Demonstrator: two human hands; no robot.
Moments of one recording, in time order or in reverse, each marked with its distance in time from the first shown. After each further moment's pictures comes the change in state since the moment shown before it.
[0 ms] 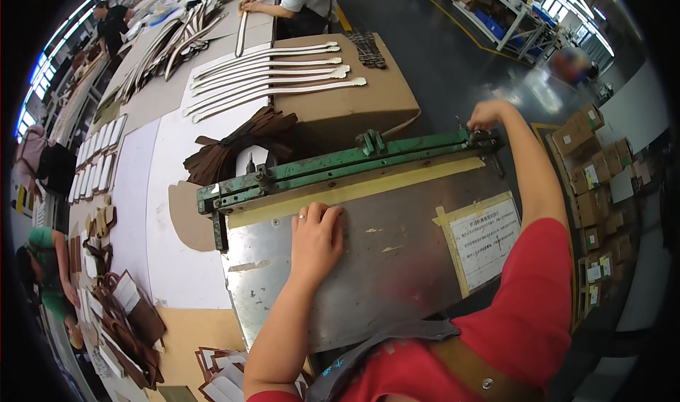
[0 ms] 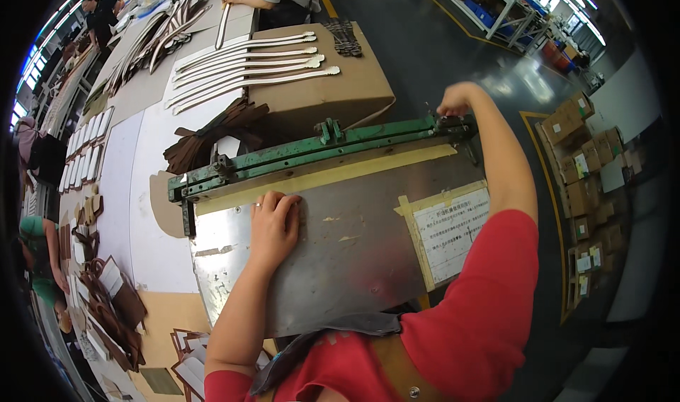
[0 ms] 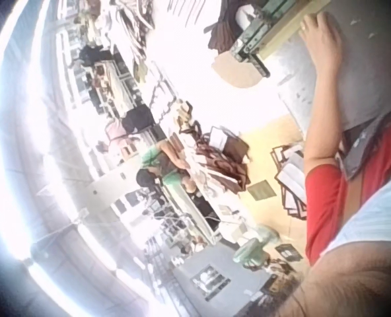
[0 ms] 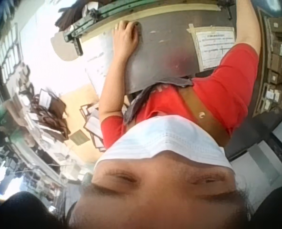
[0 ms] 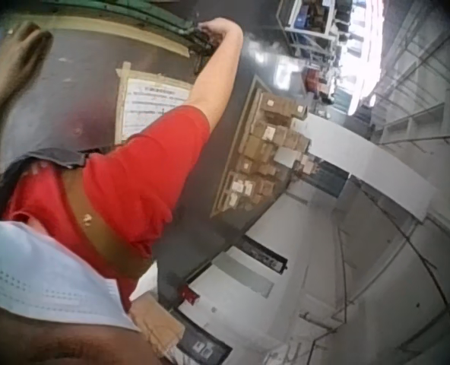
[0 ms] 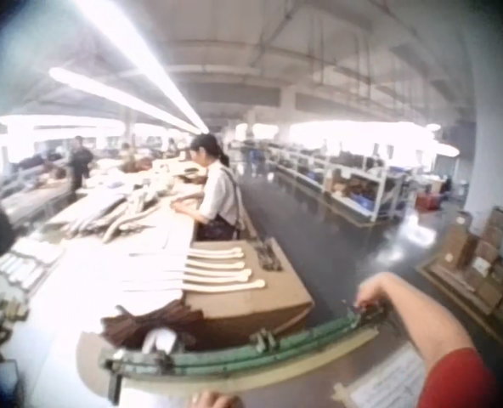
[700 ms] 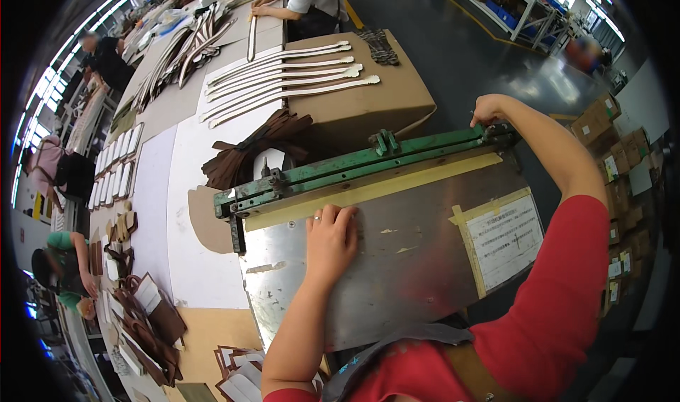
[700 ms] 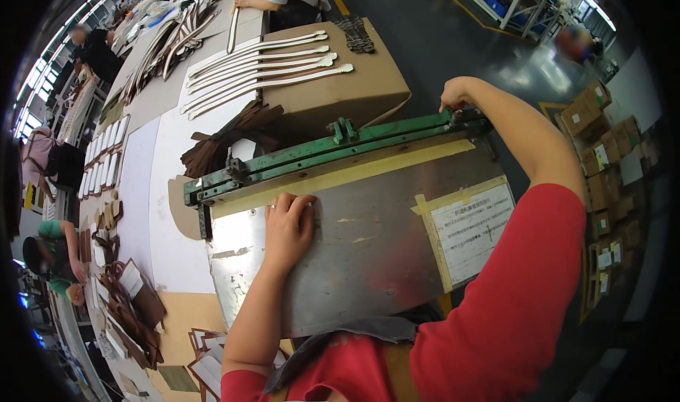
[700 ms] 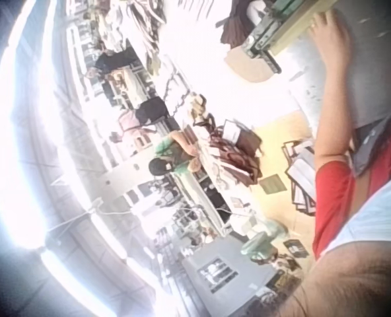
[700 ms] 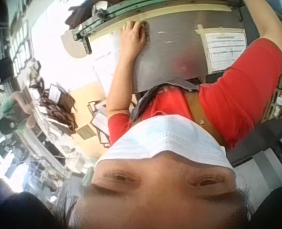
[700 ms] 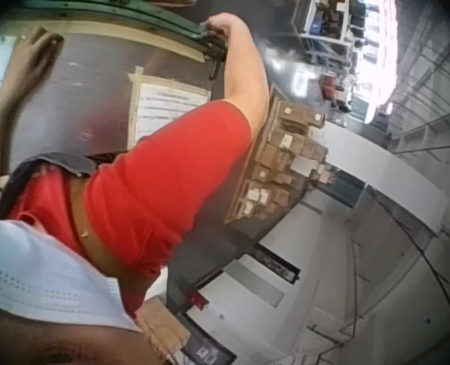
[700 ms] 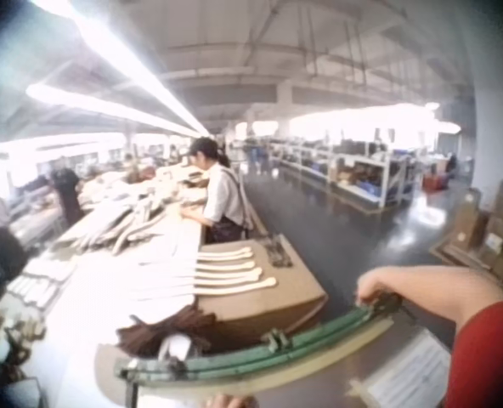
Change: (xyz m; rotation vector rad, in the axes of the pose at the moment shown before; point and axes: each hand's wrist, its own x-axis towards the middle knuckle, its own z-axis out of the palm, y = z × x) left_hand 0.002 0.000 -0.001 0.037 -0.024 -0.019; right_hand -0.007 -0.051 0.012 0.143 -0.012 0.061
